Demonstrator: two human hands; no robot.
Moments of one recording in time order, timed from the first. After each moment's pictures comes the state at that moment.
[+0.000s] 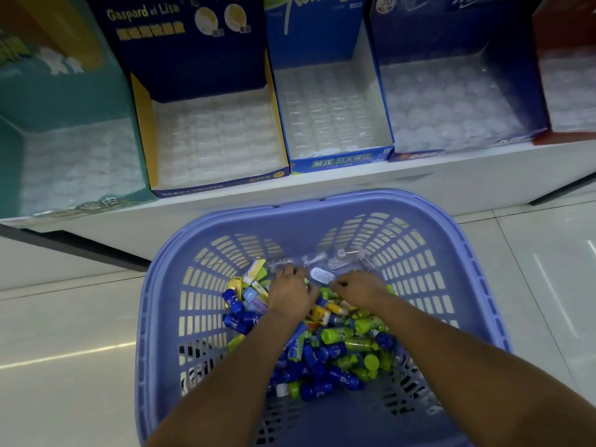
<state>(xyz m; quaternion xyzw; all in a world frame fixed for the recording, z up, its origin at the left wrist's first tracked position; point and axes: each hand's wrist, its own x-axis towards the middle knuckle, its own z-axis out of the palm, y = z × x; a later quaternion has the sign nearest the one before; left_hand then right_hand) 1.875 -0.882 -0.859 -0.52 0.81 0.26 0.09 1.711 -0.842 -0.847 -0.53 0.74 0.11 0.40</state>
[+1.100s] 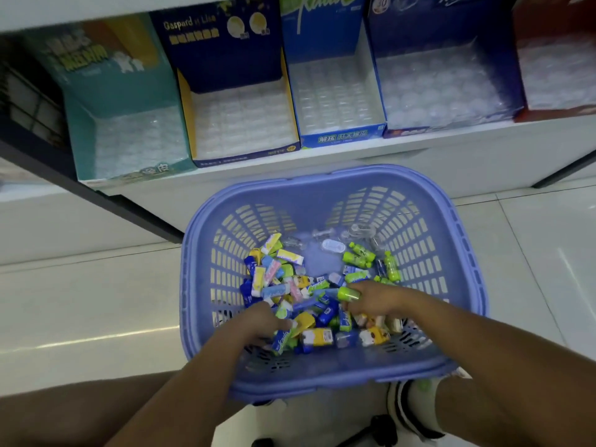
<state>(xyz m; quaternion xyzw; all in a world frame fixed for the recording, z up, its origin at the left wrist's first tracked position) 1.976 -0.825 -0.769 -0.59 0.53 0.52 0.30 1.732 -0.770 -0.776 -0.40 0.66 0.03 0.63</state>
